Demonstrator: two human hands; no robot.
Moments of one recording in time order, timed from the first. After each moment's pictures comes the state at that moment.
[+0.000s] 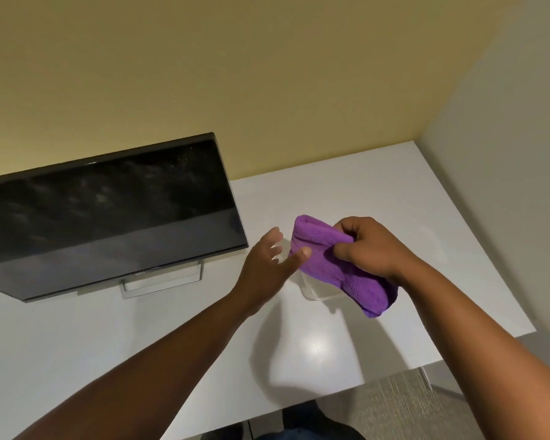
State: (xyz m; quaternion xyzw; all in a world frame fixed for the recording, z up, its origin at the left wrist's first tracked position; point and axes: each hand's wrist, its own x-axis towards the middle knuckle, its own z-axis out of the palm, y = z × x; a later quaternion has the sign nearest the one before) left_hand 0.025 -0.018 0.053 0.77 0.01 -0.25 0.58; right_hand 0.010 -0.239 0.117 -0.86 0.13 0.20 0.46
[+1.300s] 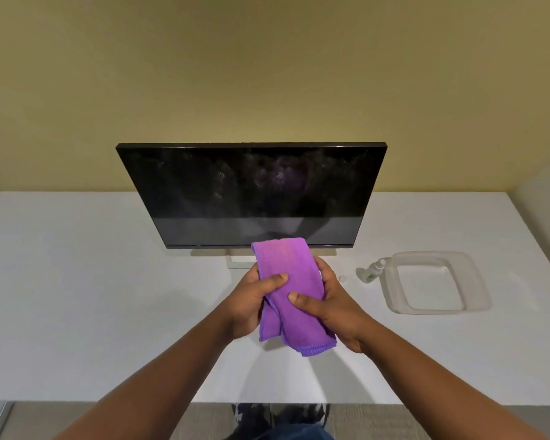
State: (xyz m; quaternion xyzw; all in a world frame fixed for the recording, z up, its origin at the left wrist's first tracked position) left_hand -0.054 0.234 0.073 0.52 0.15 -0.27 0.79; right_hand -0.064 0.043 0.082 -0.65 0.07 0.29 0.70
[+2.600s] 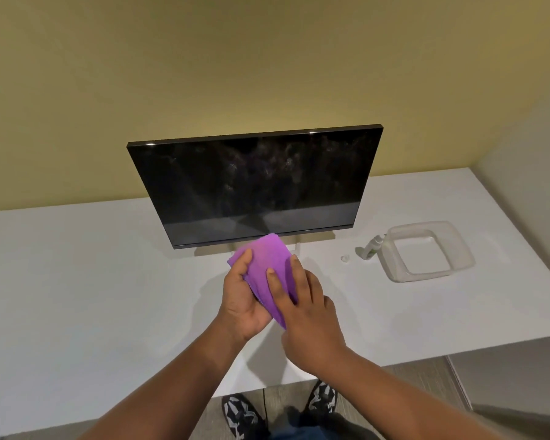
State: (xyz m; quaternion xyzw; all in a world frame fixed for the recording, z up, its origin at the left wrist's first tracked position) left_hand -0.088 0.285 0.080 0.24 0.27 -0.27 0.89; right_hand -0.149 0.157 0.070 -0.99 -0.10 0.03 0.12
